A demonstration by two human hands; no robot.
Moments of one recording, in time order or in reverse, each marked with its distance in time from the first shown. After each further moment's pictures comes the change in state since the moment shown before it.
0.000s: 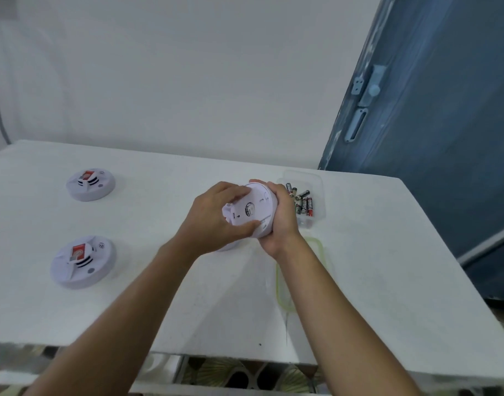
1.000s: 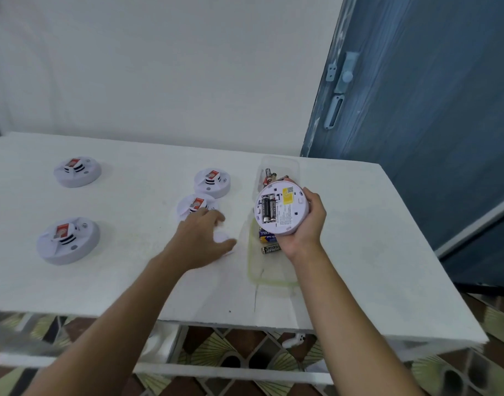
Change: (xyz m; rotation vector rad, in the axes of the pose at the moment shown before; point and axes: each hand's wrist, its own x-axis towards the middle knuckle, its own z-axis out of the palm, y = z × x) left_hand -0.056 0.013 0.041 0.265 -0.294 -0.265; right_hand -0.051 -0.012 -0.081 0.311 0.083 -0.187
